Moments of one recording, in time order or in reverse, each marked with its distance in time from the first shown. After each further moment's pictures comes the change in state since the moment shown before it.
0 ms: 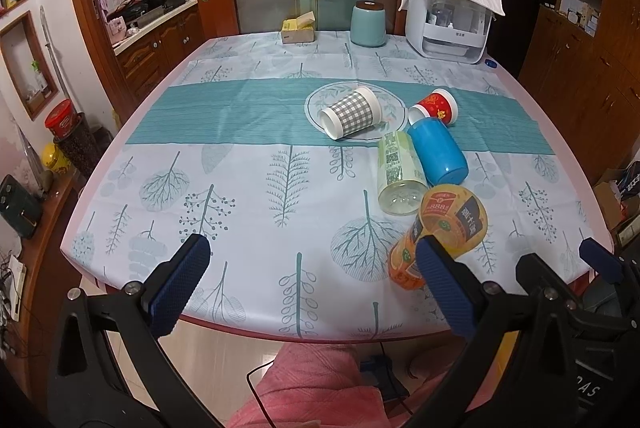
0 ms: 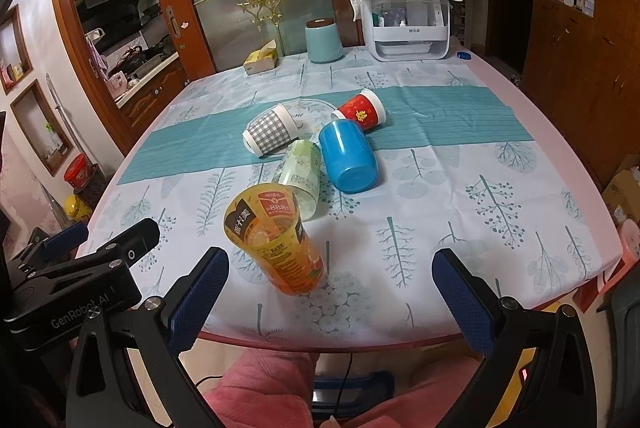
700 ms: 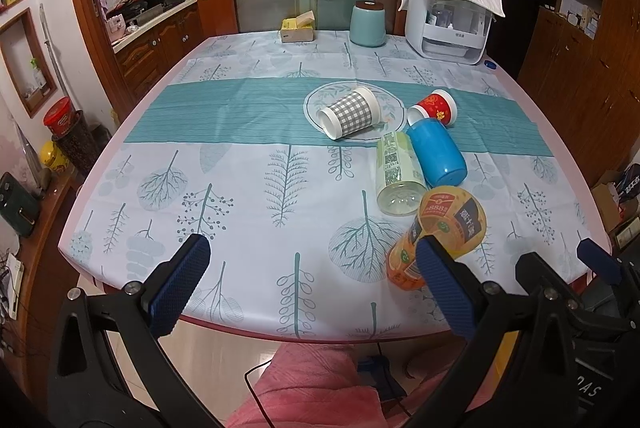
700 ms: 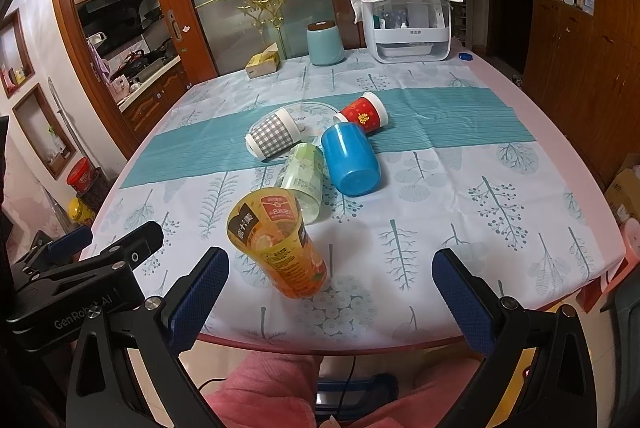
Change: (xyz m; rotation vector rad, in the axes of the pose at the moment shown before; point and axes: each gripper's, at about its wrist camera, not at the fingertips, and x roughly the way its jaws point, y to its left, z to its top) left arm 0.004 0.000 0.002 -0.008 0.003 -0.006; right arm -0.002 -0.002 0.005 0.006 -0.002 0.008
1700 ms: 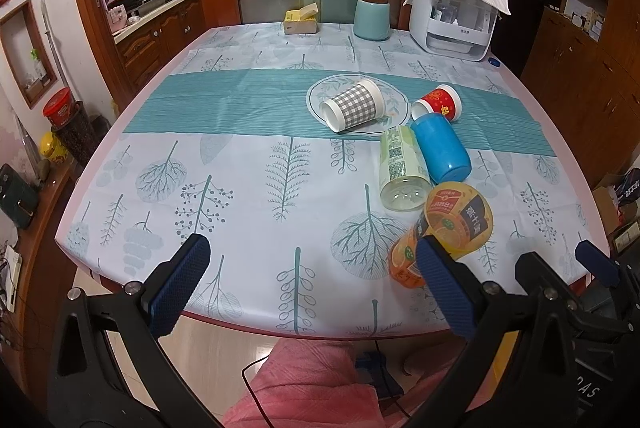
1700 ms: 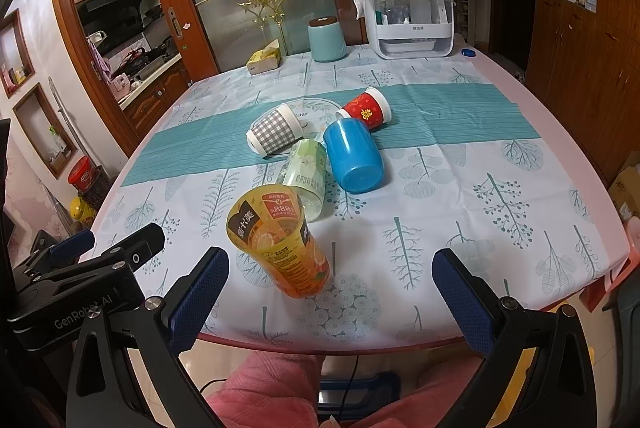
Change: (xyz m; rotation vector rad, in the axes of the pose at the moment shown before) left arm 0.006 0.003 -0.002 -0.017 0.025 0.002; right arm 0.003 0.004 0.001 0.001 0.002 0.005
